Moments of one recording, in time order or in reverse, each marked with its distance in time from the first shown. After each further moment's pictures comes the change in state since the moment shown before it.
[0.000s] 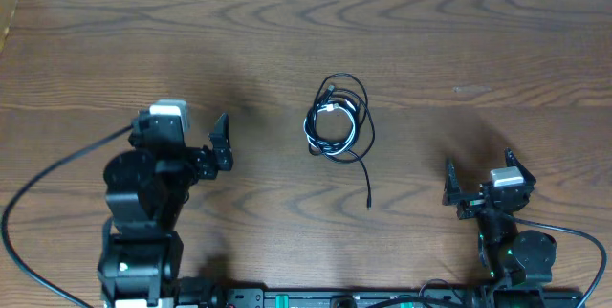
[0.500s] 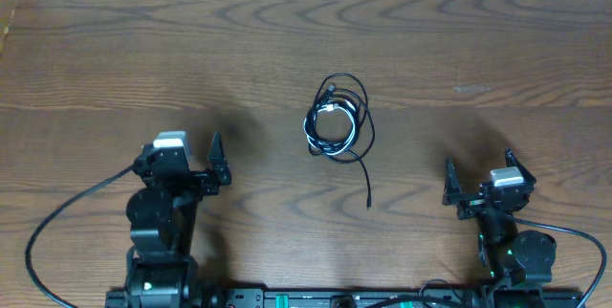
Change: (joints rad) left arm 0.000 -0.195 -0.323 0.232 -0.134 -0.003; right arm 0.000 0.000 0.000 0.000 0.000 0.000
